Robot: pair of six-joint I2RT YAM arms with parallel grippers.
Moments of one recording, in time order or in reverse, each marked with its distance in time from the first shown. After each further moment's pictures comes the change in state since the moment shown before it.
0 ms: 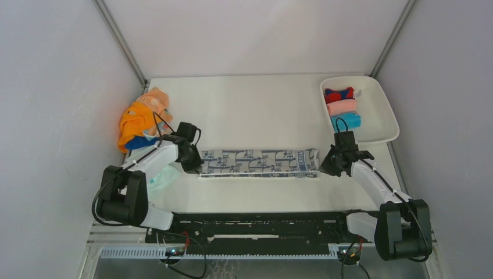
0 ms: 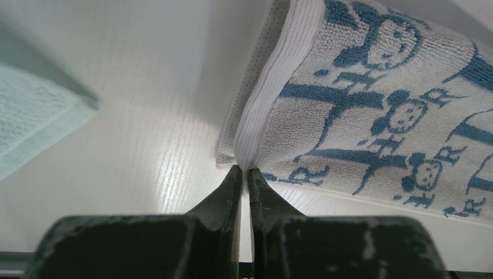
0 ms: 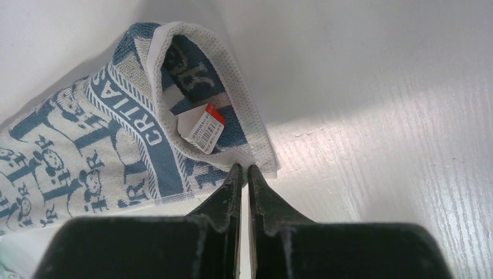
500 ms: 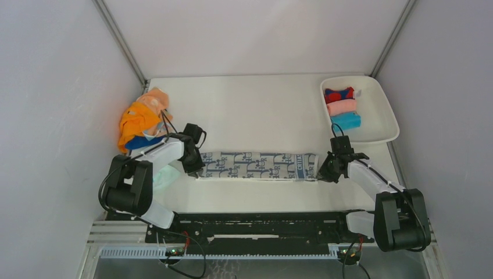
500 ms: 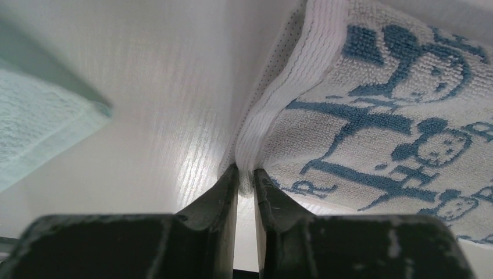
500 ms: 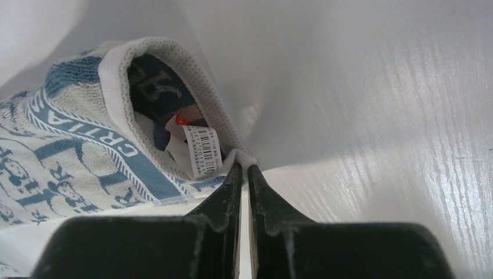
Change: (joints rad) left arm -0.027 0.098 0.013 -0.020 -0.077 0.002; right arm 0.012 0.071 -0.060 0.022 -0.038 0.027
